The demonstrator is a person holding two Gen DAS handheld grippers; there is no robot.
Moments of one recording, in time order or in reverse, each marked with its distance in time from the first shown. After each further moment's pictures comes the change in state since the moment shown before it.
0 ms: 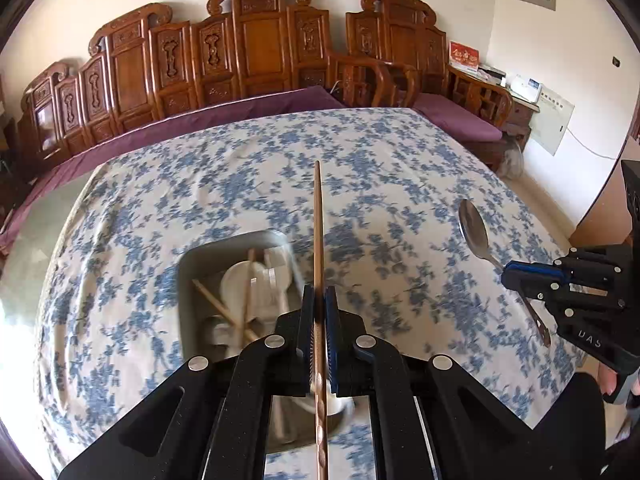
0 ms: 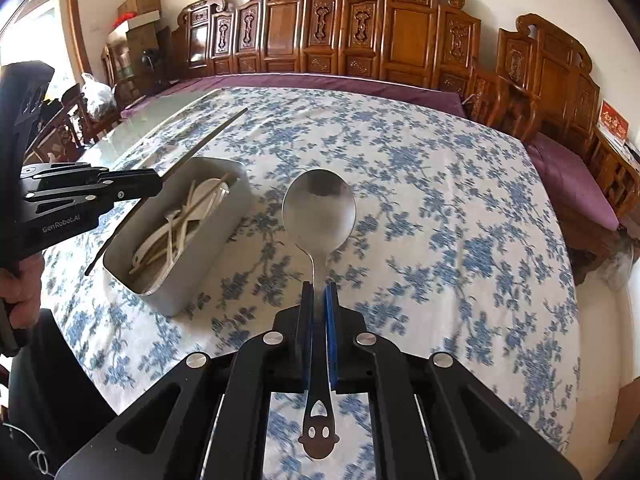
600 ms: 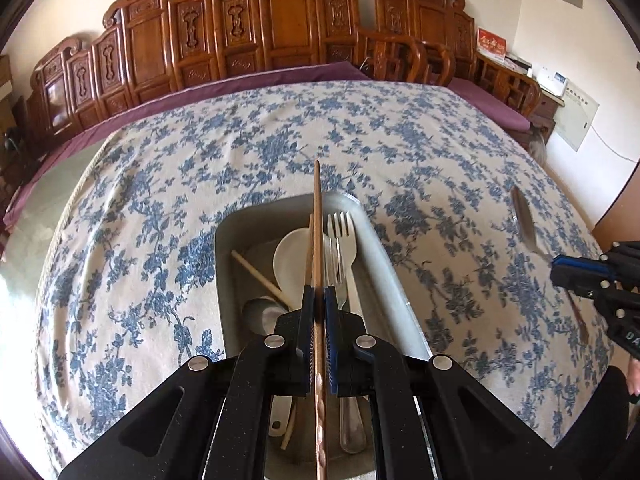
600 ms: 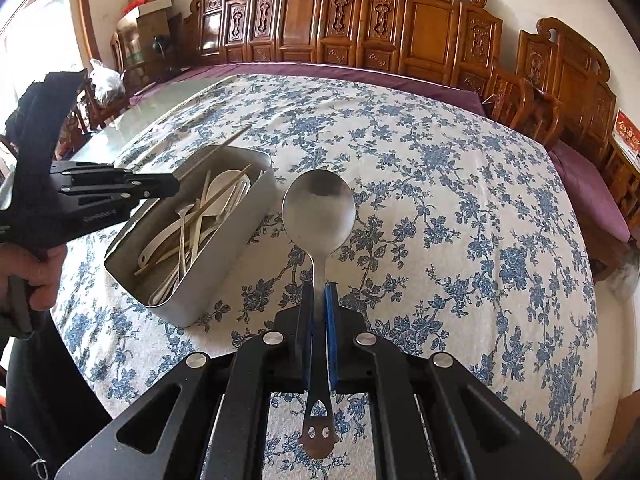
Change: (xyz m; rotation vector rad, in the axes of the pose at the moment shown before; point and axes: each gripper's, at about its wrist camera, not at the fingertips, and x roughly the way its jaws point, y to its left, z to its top) left arm 0.049 0.050 -0.018 -0.042 0.078 0.044; right arm 0.030 0.024 0.008 -0.038 0.036 0.014
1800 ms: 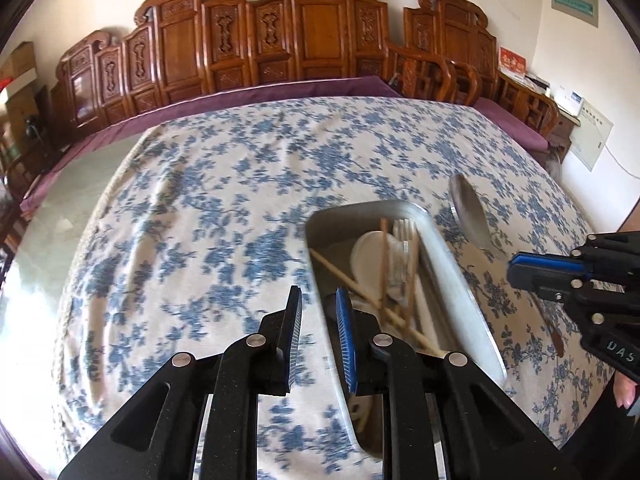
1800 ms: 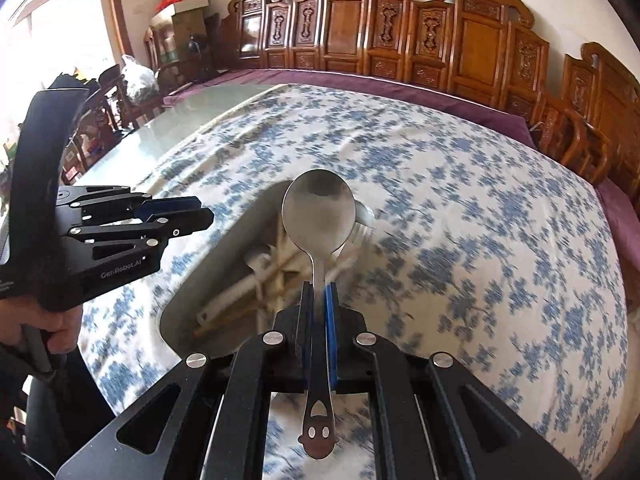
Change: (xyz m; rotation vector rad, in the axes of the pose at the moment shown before) left arm -0.031 0.060 -0.012 -0.056 -0.054 0.054; right arm 0.035 0.086 0.062 -0.069 -0.029 0.116
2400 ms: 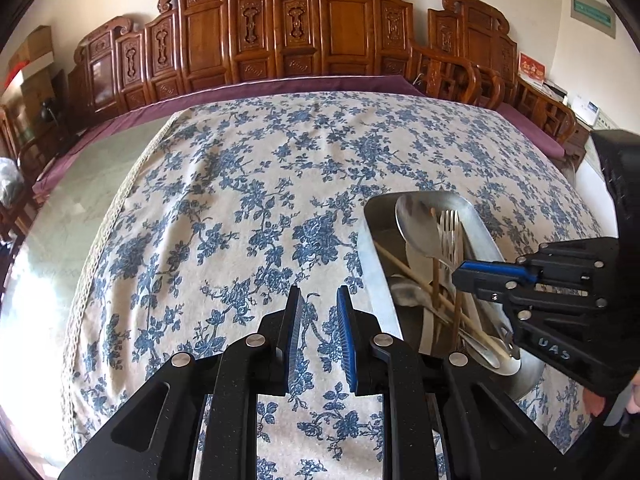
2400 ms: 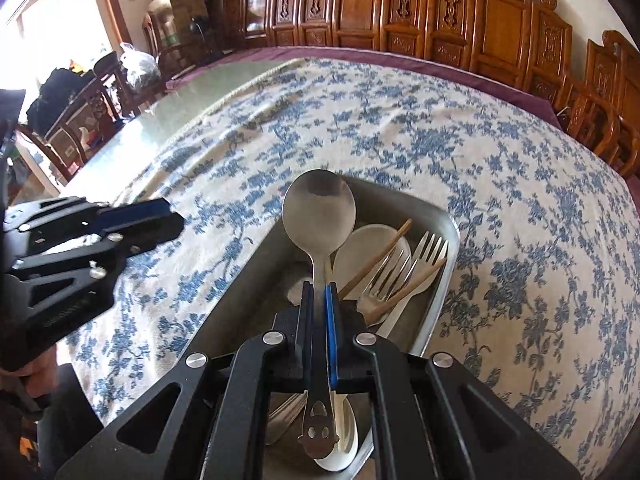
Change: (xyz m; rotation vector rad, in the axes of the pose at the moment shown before) left arm 0.002 0.039 -0.014 -0.043 0.015 0.036; right arm 0.072 0.031 0.017 0.028 0.090 0.024
